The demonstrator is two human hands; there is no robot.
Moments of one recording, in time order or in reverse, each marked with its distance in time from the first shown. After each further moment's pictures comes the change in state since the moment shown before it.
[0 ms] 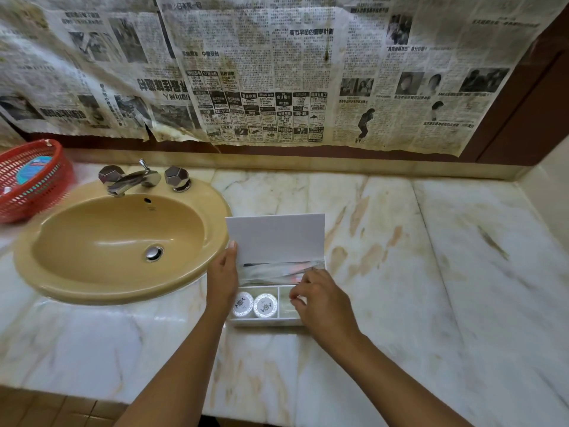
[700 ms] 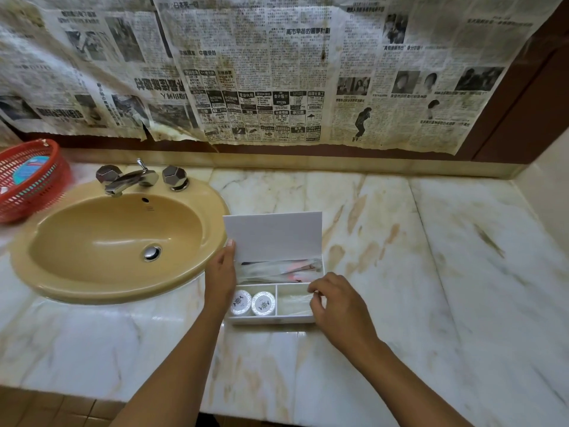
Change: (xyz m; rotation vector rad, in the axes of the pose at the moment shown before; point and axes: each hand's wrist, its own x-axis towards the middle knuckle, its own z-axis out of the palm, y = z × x) left_hand -0.001 0.003 0.001 0.018 0.012 0.020; right_hand -0.016 0.019 -0.012 0.060 0.045 0.098
